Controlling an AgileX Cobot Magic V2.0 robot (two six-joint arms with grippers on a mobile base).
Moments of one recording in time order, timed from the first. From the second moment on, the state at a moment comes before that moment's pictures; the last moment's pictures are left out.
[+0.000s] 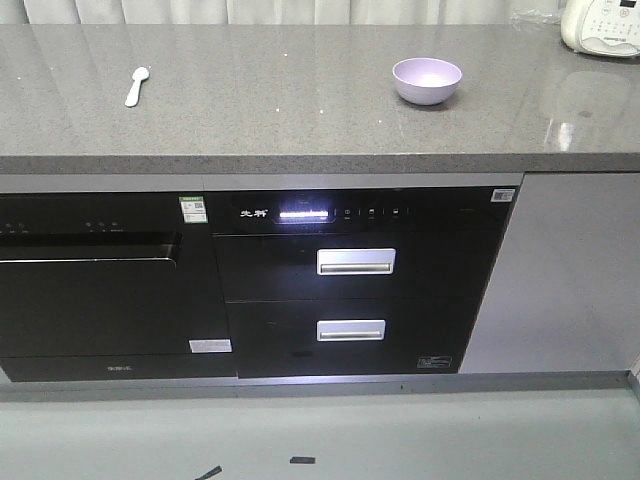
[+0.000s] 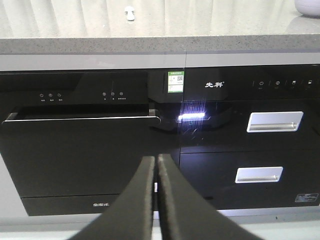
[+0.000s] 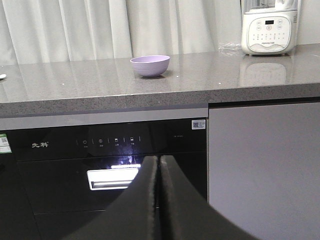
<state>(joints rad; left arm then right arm) -0.01 -0.01 0.03 0.09 0.31 -0.17 0.01 -0.01 0.03 -0.11 0.10 0.18</state>
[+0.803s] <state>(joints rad) -0.01 -0.01 0.03 0.09 0.31 -0.17 0.01 -0.01 0.03 -0.11 0.10 0.18</state>
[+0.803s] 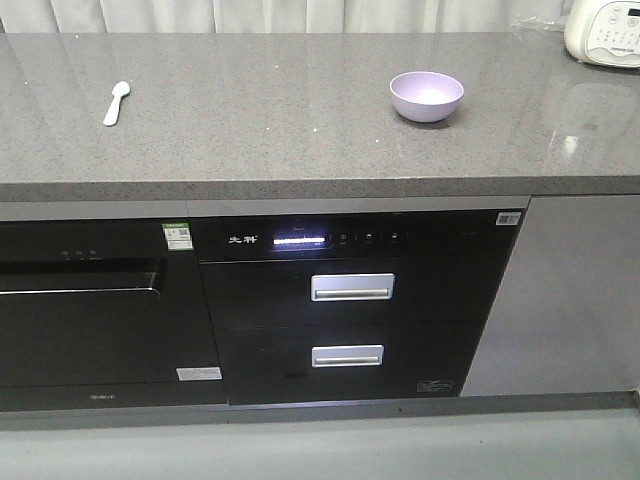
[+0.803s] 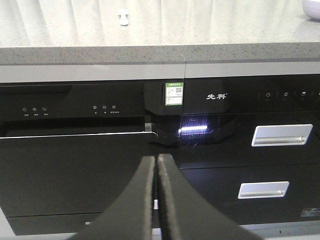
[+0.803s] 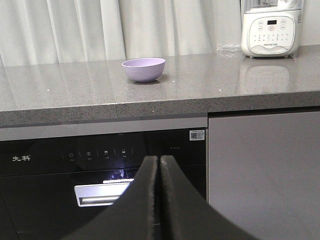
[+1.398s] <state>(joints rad) -0.01 -0.01 0.03 0.09 0.31 -0.17 0.01 -0.01 0.03 -0.11 0.10 0.18</state>
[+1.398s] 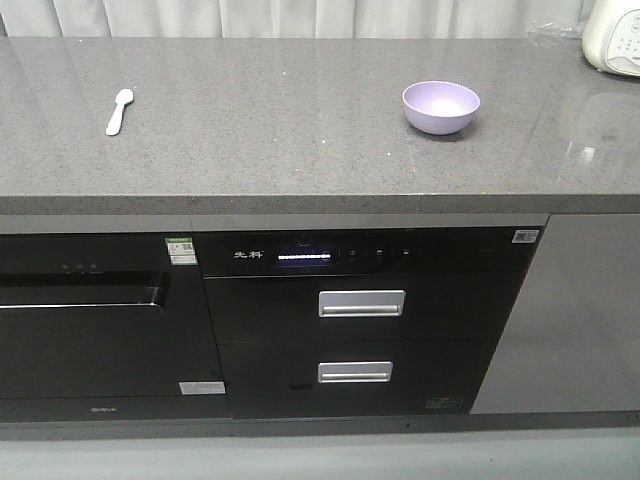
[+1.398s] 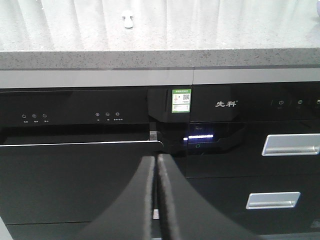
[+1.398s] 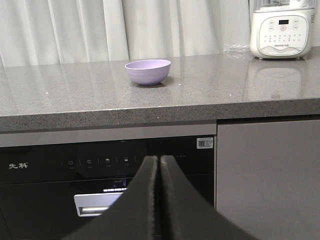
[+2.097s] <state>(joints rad) -0.01 -0.01 0.03 0.09 0.31 -0.17 0.01 -0.01 0.03 -0.11 0.10 0.18</state>
